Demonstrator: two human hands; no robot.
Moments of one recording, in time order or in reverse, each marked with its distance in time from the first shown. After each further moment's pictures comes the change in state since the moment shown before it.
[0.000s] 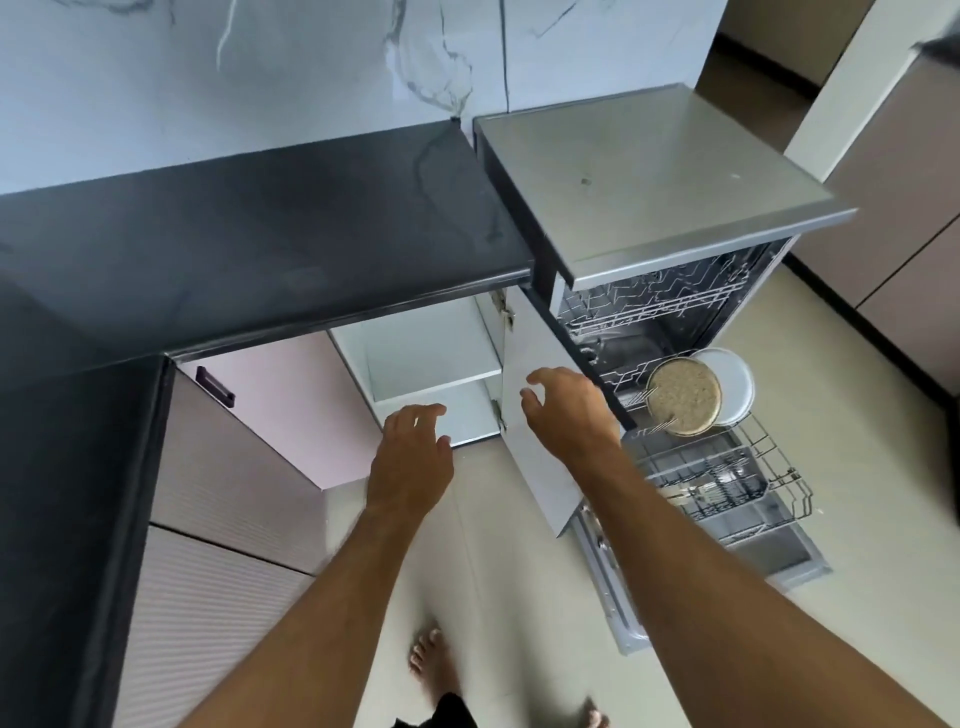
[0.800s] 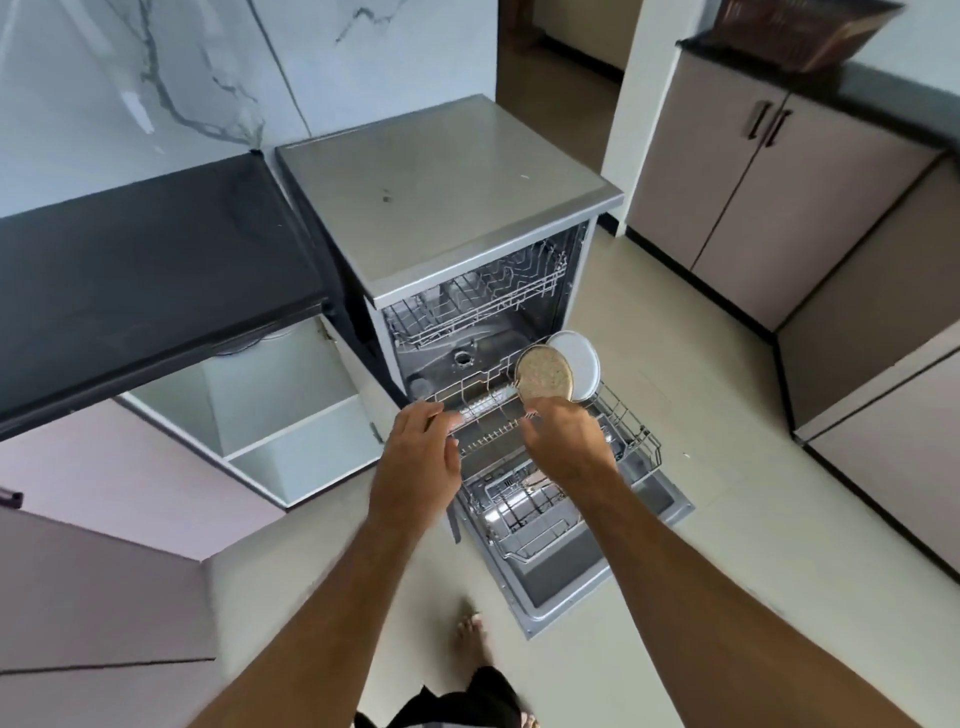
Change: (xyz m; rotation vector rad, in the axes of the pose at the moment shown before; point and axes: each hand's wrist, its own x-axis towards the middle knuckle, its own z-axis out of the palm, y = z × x) left_hand -0.020 0.218 0.109 0.009 -0.032 0.460; right_hand -0.059 0.225 -0.107 -0.018 0.000 0.216
